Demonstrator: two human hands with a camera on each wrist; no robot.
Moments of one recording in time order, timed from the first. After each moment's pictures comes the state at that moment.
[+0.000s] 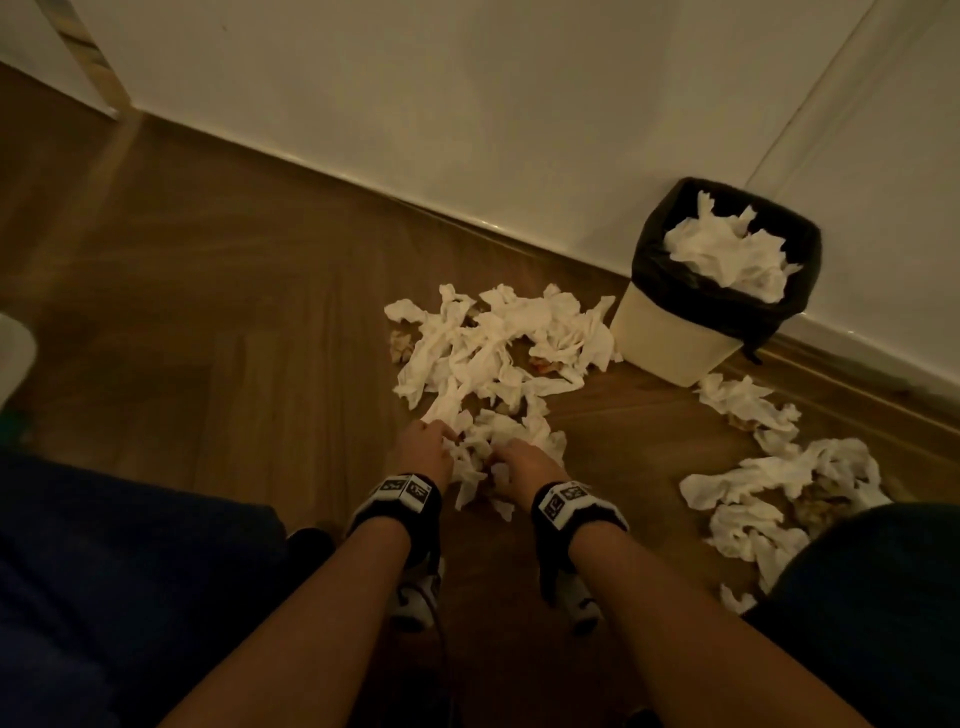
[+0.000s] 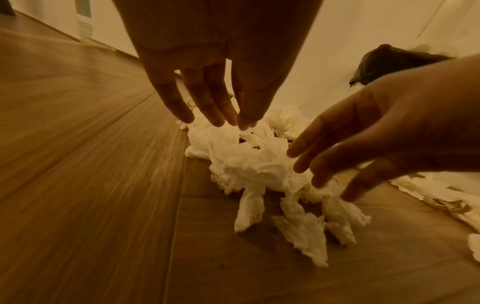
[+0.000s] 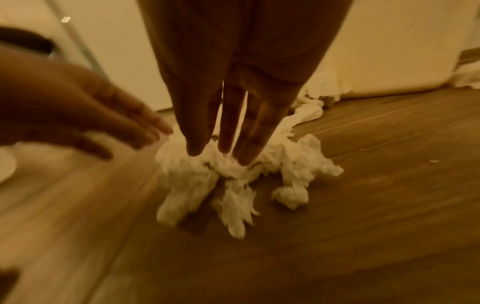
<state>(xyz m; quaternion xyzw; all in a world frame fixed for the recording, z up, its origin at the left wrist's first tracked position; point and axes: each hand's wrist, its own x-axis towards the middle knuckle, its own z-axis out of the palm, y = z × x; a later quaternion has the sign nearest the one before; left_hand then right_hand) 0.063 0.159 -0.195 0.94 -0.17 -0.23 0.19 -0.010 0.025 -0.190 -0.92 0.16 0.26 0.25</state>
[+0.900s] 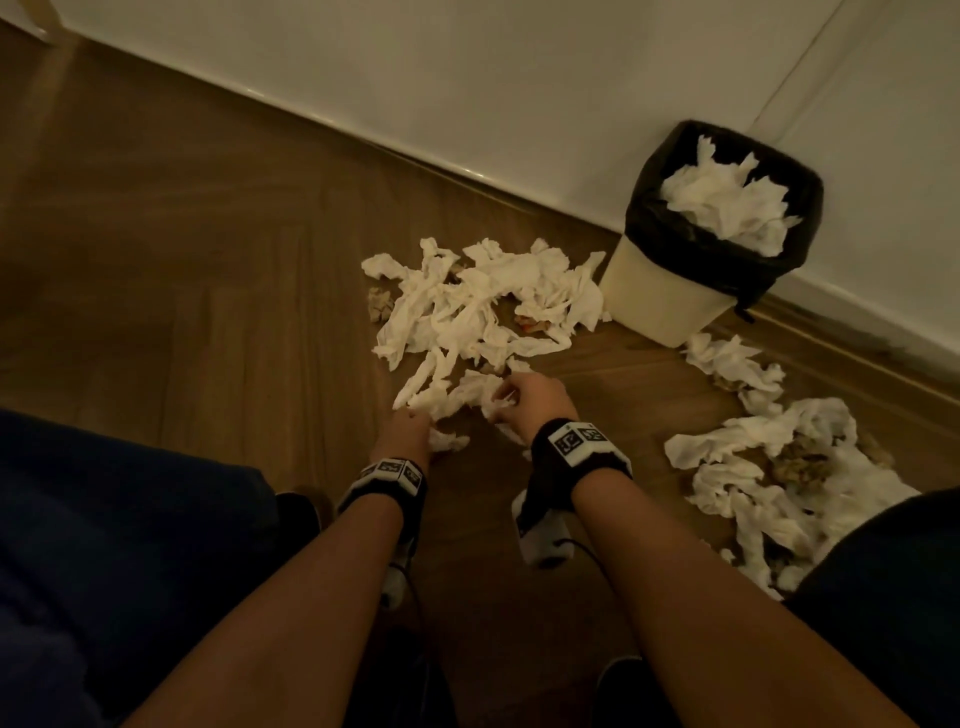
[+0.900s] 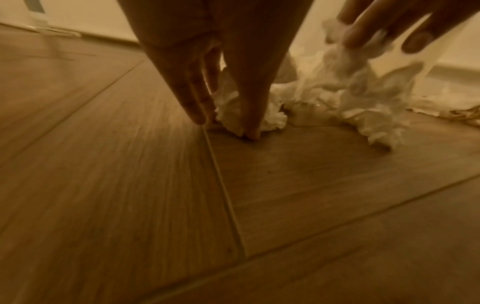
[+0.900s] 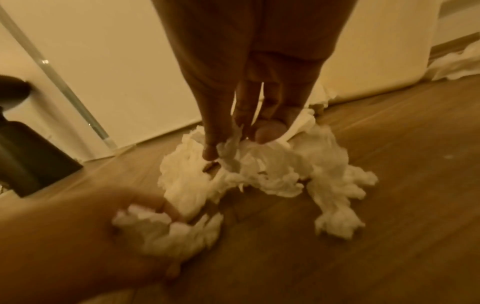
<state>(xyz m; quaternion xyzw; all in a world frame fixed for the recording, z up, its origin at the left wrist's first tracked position) 0.054 0.165 -0.230 0.93 -0.21 -0.29 0.08 -0.003 0.004 -0.169 -0.88 0.30 0.16 0.34</state>
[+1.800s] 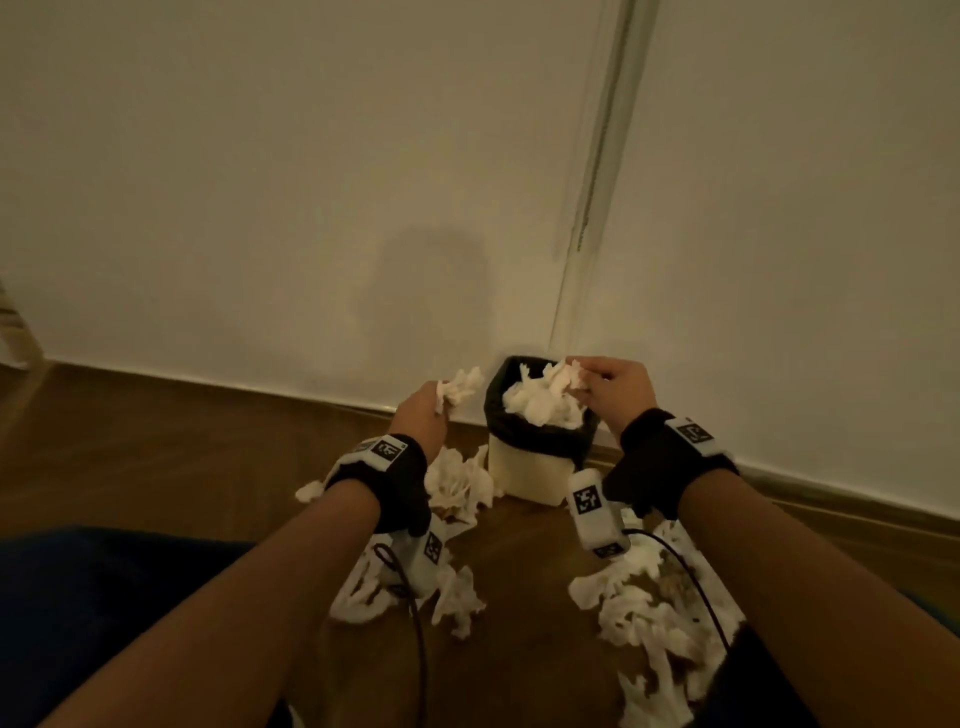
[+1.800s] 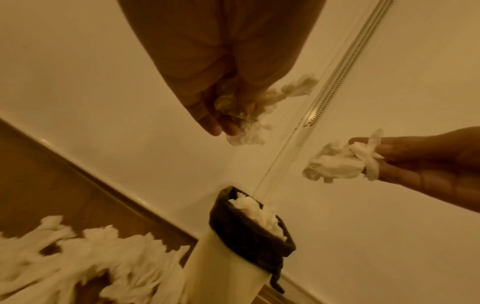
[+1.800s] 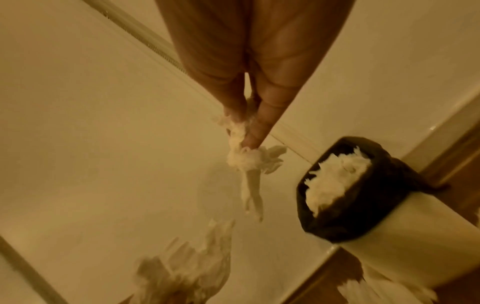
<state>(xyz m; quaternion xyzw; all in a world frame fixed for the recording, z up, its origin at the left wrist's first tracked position) 0.053 0.044 0.058 0.86 -0.34 -0.10 0.38 -0.082 -0.132 0.085 -0.69 0.33 -0.33 0.56</state>
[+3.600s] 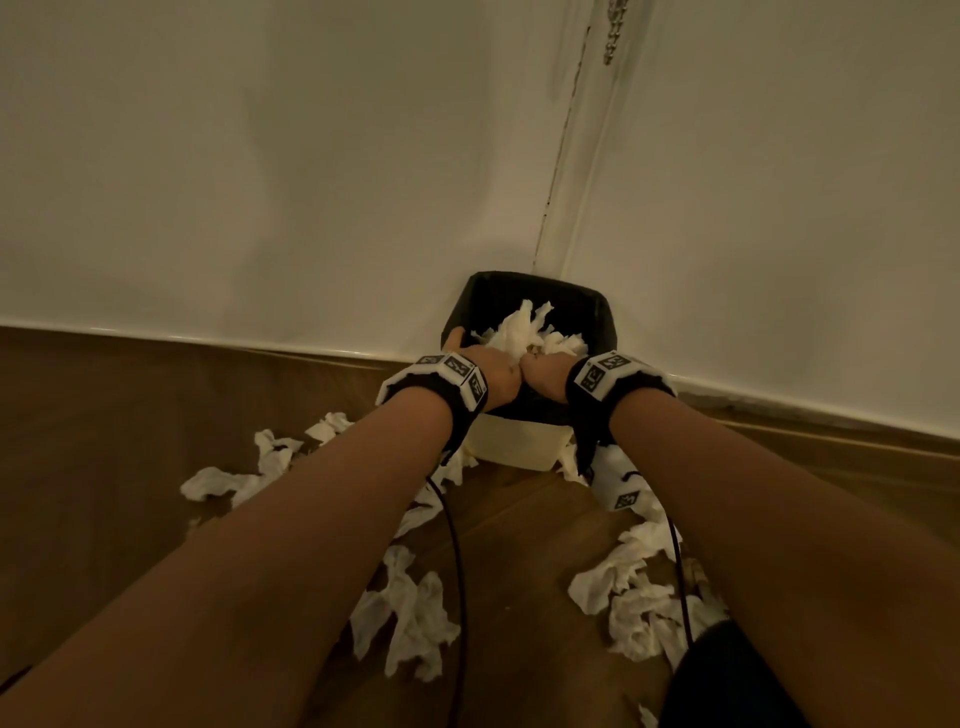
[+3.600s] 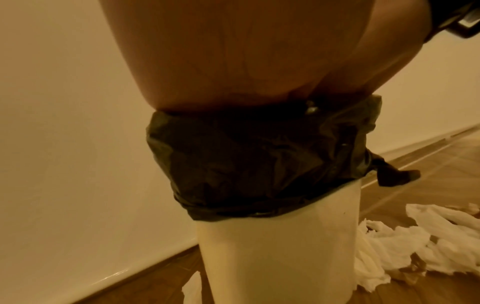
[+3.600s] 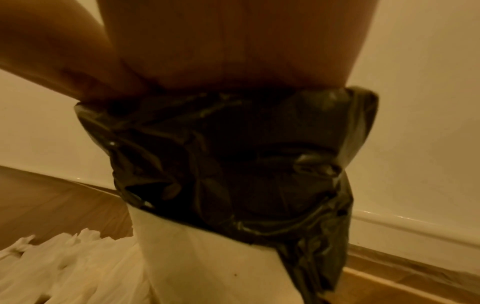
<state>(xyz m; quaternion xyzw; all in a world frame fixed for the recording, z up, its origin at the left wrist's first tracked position) 0.133 -0.167 -0.067 0.81 -0.56 -0.12 -0.06 0.047 -0.229 -0.040 -0.86 0.45 0.17 0.18</state>
